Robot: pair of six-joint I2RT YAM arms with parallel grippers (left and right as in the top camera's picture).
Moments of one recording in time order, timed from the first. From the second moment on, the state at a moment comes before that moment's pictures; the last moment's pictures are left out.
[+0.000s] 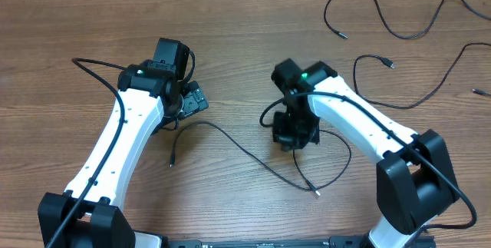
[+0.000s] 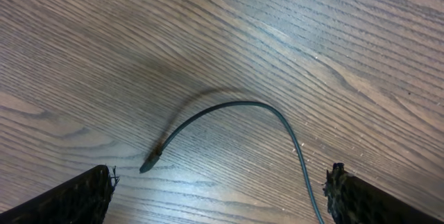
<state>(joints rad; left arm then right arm) -0.22 1.58 1.29 -1.09 -0.10 -0.70 0.54 1.84 1.39 -1.25 -0.32 0.62</state>
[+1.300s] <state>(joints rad) -0.22 1.59 1.29 -1.08 -0.09 -0.70 0.58 1.84 1.11 -1.21 -0.08 0.63</state>
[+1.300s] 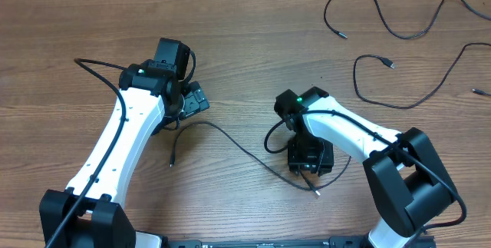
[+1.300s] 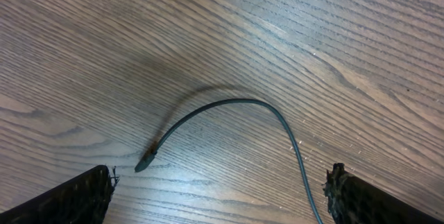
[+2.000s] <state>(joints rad) -0.22 1.59 1.29 -1.08 -0.09 -0.70 0.58 1.83 1.03 -1.04 -0.17 0.64</state>
